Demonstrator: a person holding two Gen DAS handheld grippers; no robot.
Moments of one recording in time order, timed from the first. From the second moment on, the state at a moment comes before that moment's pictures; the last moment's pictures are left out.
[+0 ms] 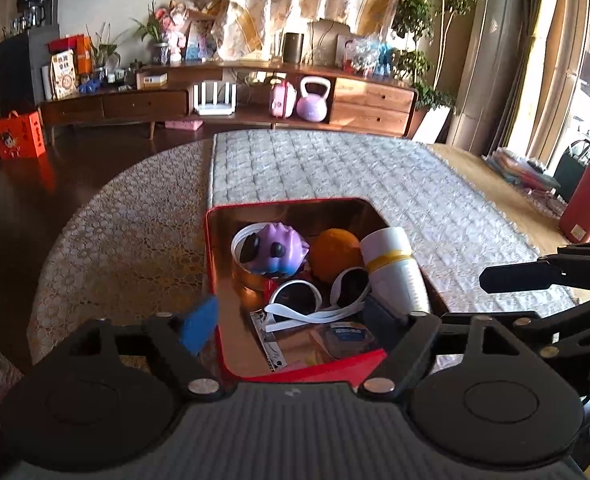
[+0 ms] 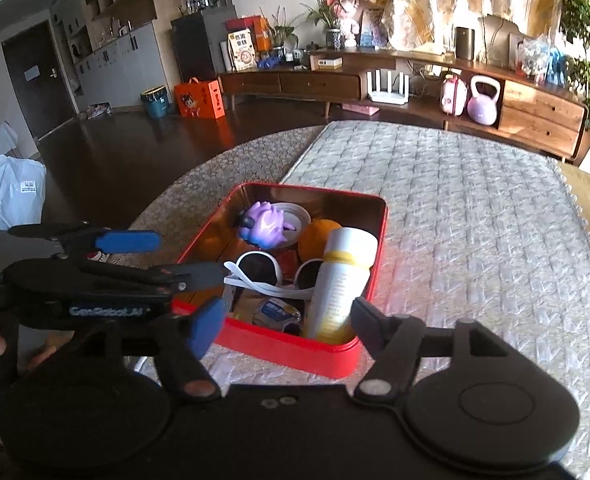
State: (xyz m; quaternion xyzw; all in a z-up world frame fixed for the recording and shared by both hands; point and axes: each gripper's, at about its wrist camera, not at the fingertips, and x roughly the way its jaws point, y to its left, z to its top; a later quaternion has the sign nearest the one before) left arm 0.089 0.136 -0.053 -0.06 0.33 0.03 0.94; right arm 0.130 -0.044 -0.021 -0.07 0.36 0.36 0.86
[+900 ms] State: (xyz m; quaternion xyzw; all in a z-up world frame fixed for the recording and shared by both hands) left arm 0.041 0.094 -0.016 -0.06 0.29 0.05 0.95; right arm 0.097 -0.113 0.001 0.01 0.27 0.32 0.91
